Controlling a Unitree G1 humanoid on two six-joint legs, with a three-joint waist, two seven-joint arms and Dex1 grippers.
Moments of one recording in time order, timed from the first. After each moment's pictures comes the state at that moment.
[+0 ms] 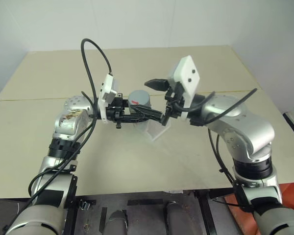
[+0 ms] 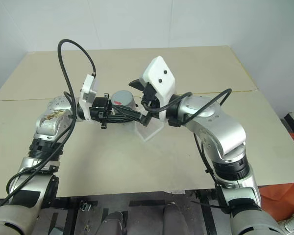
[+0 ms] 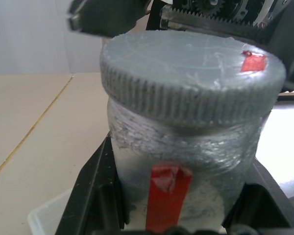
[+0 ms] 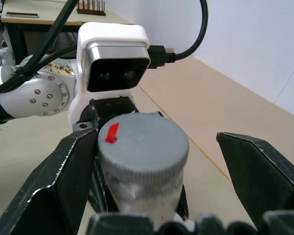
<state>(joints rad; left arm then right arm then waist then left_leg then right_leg) -0.84 0.49 -0.06 0.33 -0.47 0.29 -1.43 -0.83 -0.43 0.15 -0.43 0.50 0.84 0.59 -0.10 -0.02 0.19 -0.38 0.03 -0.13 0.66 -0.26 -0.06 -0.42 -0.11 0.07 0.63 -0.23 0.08</state>
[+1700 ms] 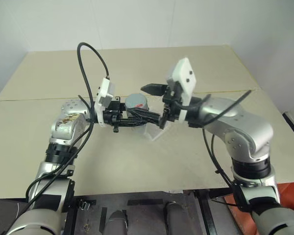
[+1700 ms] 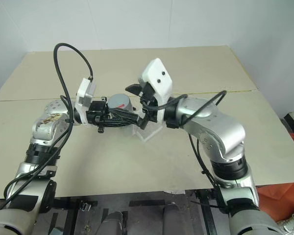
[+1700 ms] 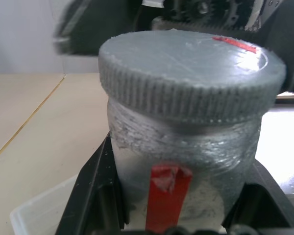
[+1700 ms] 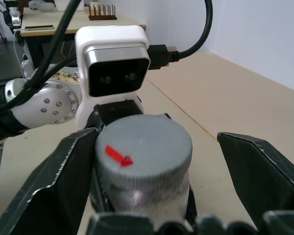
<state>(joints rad) -0.79 0.50 -0.04 0.26 -0.49 0.31 -1.44 -0.85 -0.40 0.15 -0.40 0.60 0.90 0.56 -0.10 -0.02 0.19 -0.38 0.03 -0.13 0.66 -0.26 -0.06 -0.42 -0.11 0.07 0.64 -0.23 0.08</state>
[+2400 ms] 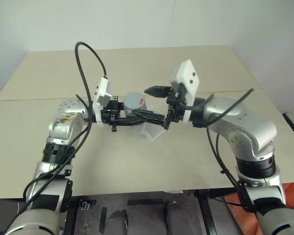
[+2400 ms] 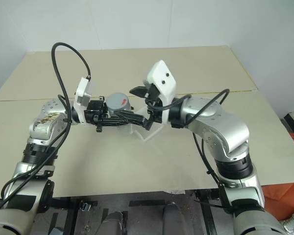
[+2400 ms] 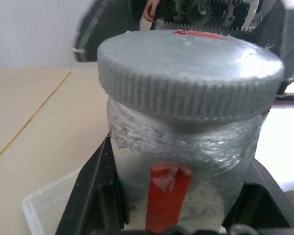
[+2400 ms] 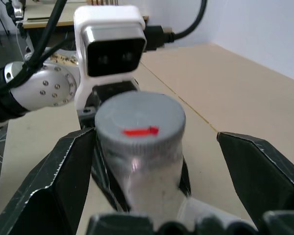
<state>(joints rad) -0.79 0.54 -0.03 0.26 -0.49 0.31 -1.43 -0.79 -0.49 0.10 -0.41 0.62 0.89 0.61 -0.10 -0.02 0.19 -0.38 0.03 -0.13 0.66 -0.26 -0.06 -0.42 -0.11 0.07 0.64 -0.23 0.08</state>
